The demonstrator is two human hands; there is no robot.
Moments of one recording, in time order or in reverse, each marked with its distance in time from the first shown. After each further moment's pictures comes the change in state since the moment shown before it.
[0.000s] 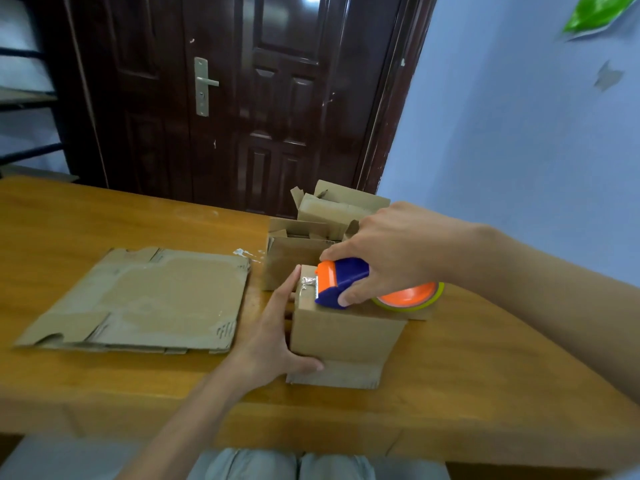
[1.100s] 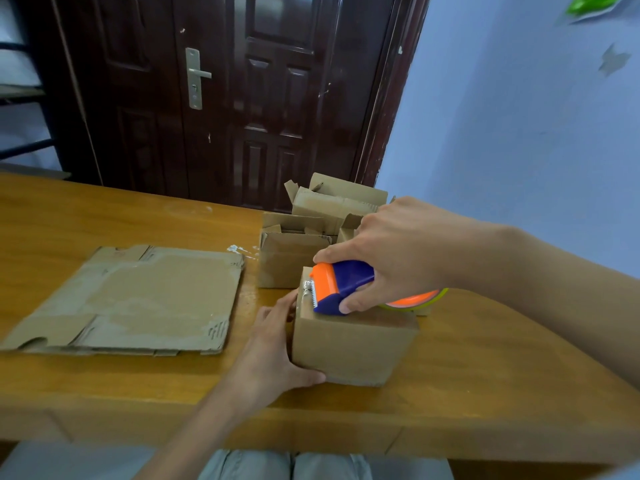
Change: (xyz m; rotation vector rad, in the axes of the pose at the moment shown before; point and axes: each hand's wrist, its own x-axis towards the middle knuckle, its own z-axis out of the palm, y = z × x) left_hand -0.008 -0.003 0.019 0.059 0.067 -0.082; right_hand -0.012 -0.001 0.000 0.011 0.029 -0.027
